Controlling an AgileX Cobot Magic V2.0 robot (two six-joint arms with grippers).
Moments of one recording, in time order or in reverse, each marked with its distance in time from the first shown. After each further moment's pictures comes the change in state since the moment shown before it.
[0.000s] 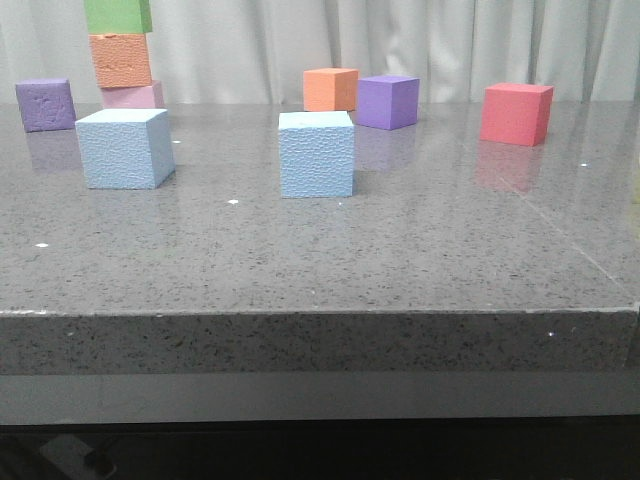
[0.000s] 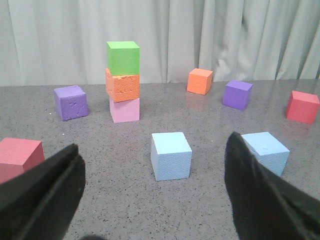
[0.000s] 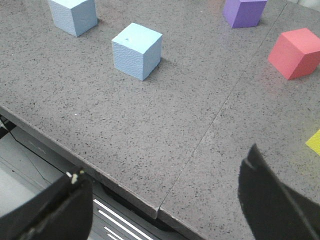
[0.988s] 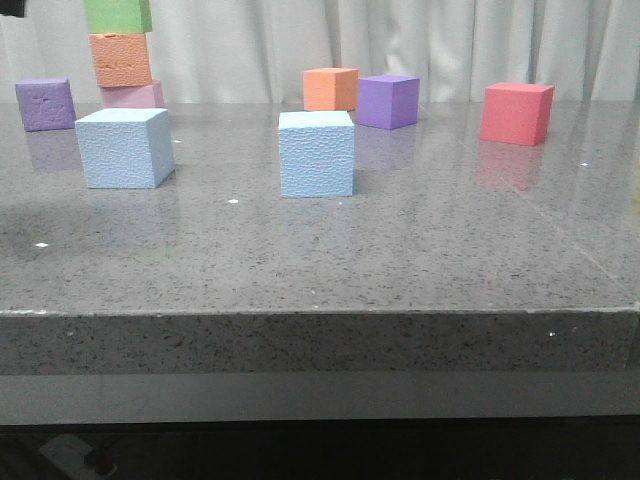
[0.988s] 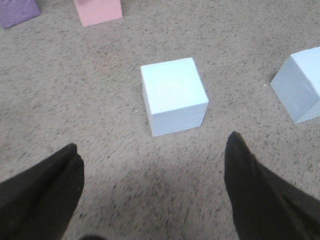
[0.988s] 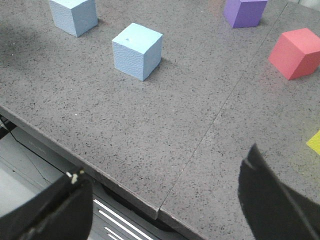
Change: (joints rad) left arm -0.028 0.848 -0.457 -0.062 0.177 0.114; right arm 0.000 0.000 0.000 0.002 0.000 0.000
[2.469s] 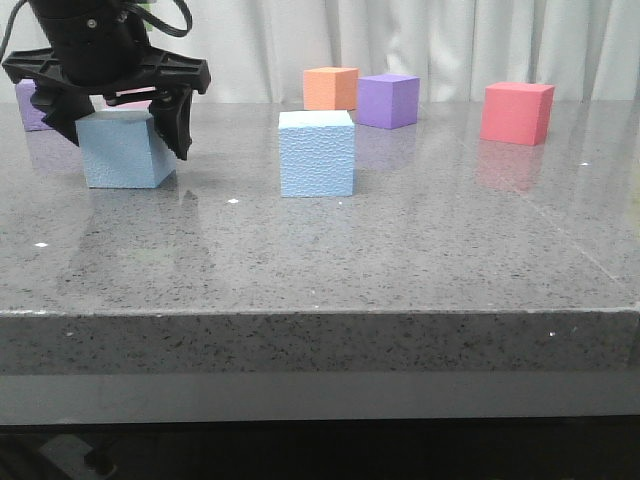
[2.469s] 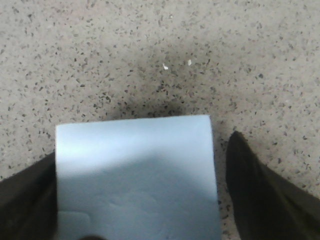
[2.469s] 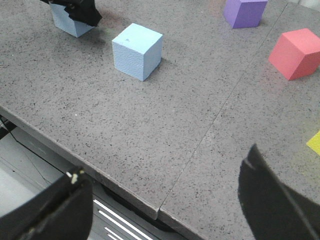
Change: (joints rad) left arm -0.100 0.670 -0.481 0.216 0.182 -0.387; right arm 0.000 -0.001 0.000 0.000 0.000 0.000
